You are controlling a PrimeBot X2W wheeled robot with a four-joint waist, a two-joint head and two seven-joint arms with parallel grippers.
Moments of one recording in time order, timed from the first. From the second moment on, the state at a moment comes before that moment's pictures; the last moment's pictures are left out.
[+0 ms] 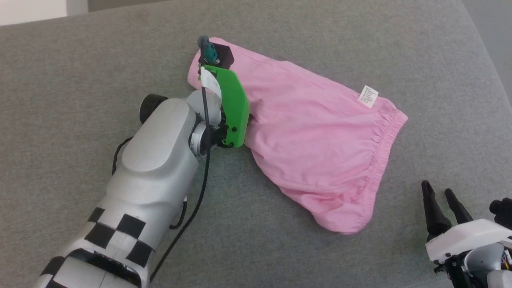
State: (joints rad) left arm -0.94 0.10 -0.56 0.71 -0.59 -0.03 0.76; right arm -0.04 -0.05 -0.21 0.14 0.48 0.13 0.11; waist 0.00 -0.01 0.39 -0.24
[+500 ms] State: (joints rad) left arm -0.81 0.15 -0.36 0.53 -0.74 -0.05 0.48; right arm -0.04 -0.05 -0.22 0.15 0.42 0.13 0.15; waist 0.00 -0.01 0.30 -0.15
